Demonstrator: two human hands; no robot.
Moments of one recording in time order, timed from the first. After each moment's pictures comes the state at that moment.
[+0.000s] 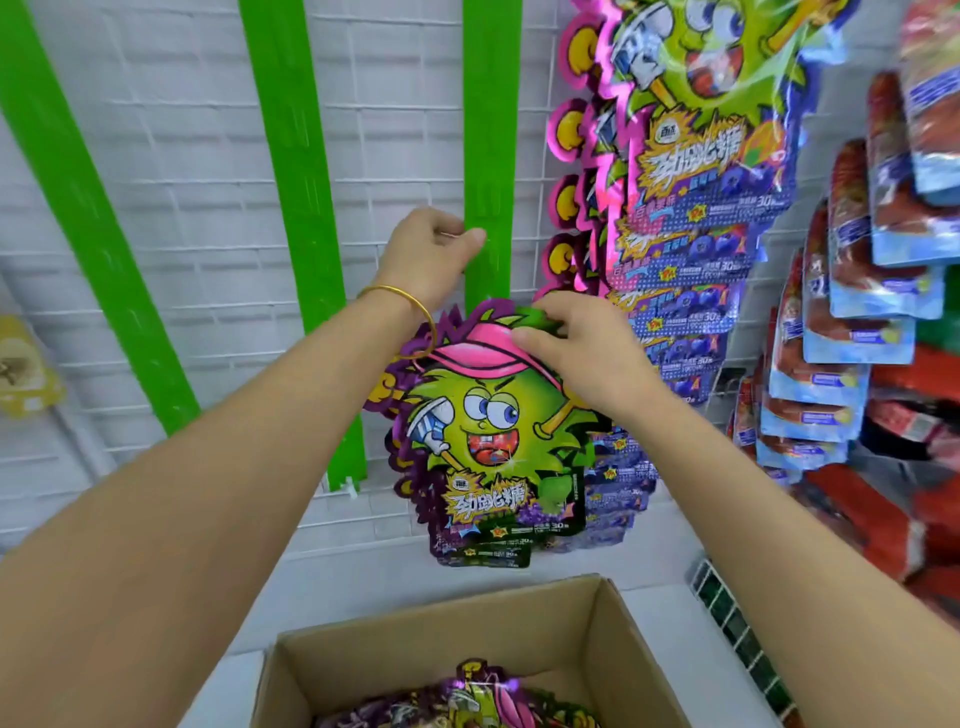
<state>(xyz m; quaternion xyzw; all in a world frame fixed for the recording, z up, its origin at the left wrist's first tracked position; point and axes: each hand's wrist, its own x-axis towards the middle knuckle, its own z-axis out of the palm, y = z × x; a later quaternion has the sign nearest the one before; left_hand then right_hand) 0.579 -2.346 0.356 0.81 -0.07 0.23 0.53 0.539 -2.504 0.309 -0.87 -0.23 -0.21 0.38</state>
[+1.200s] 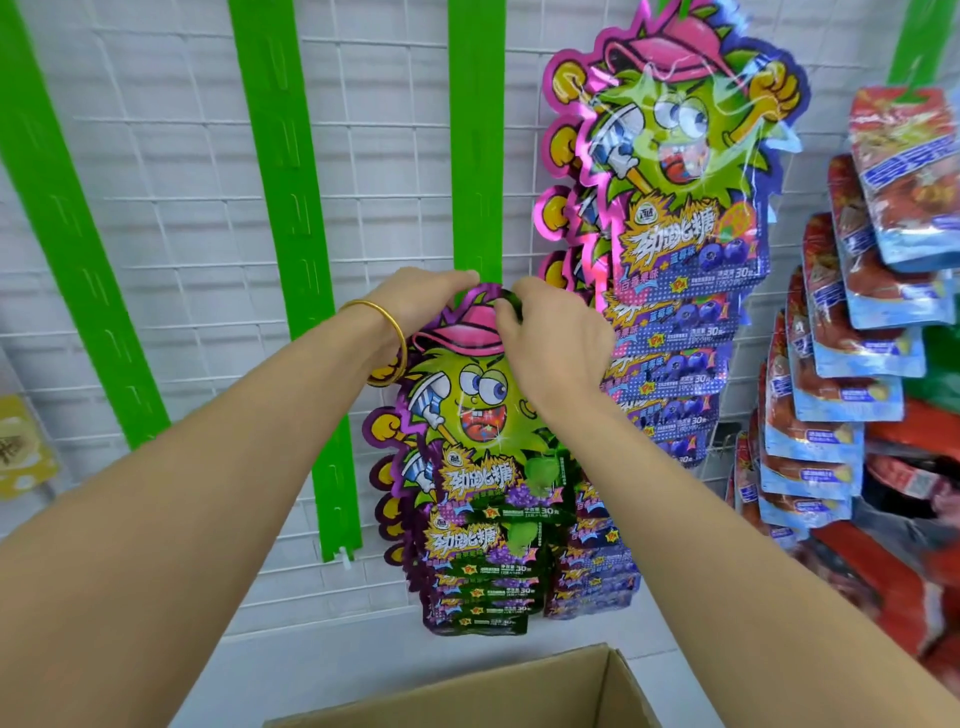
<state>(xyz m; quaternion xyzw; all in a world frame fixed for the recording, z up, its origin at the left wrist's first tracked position) 0.586 -2.338 0.391 0.86 0.01 0.12 0.49 0.559 -2.466 0.356 -0.90 -0.05 -0.40 0.19</state>
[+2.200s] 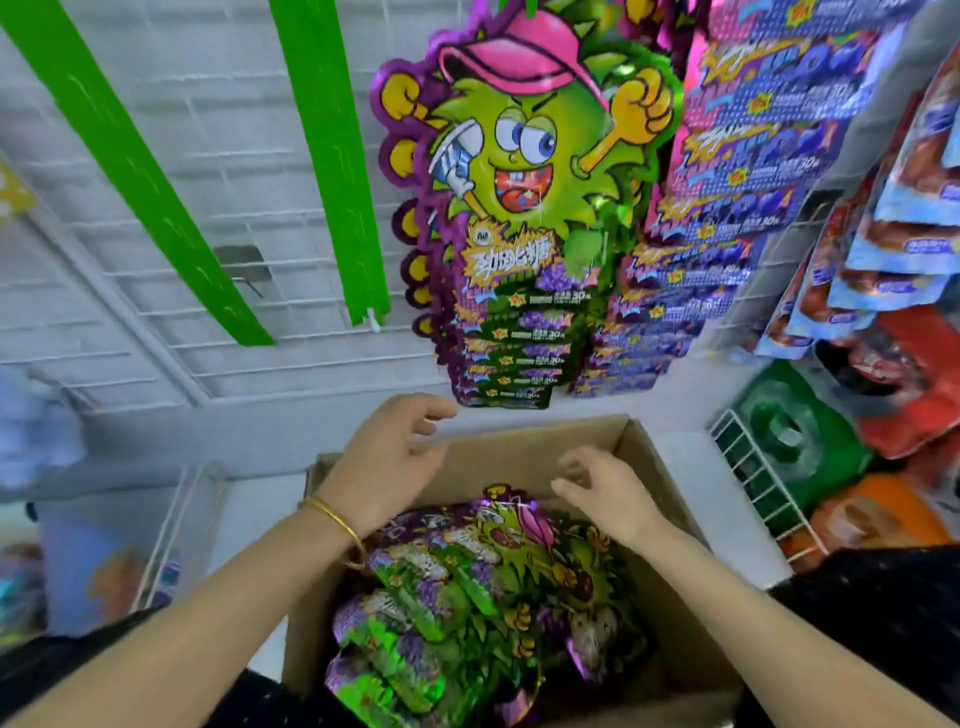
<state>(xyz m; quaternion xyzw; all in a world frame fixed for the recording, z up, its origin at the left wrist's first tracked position) 0.415 -2.293 0.136 0.92 -0.05 0.00 0.40 0.453 -2.525 0.036 -0.93 -0.05 0.14 0.33</state>
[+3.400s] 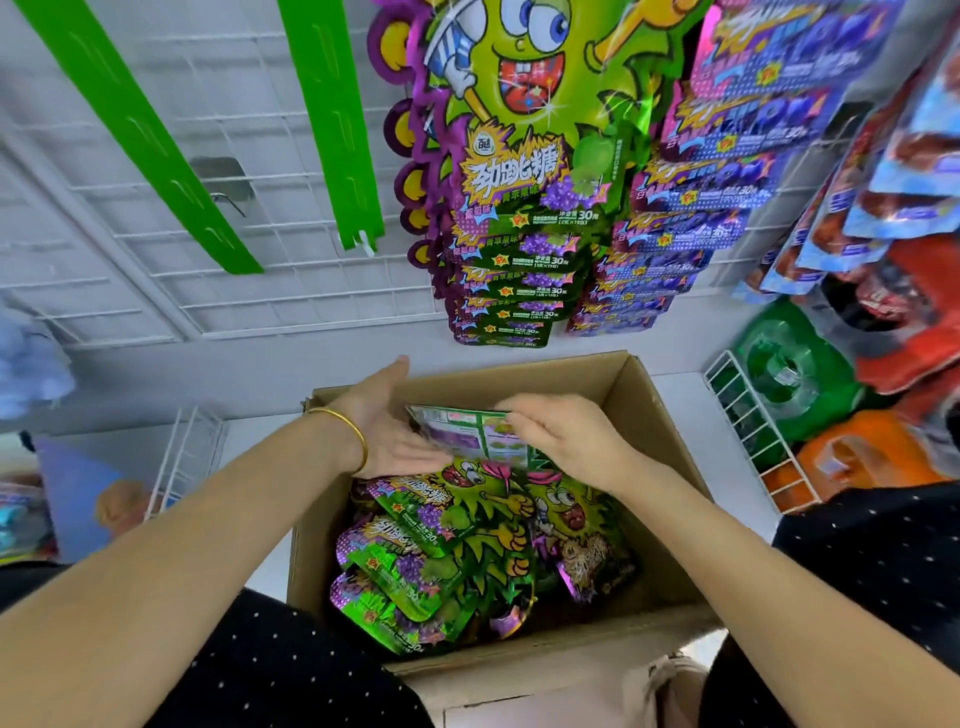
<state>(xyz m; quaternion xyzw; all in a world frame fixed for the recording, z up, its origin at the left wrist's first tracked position) 0.428 -2.281 0.103 0.49 0.40 -0.34 0.70 0.436 -2.500 0.057 -0.90 -0.32 0.06 0.30</state>
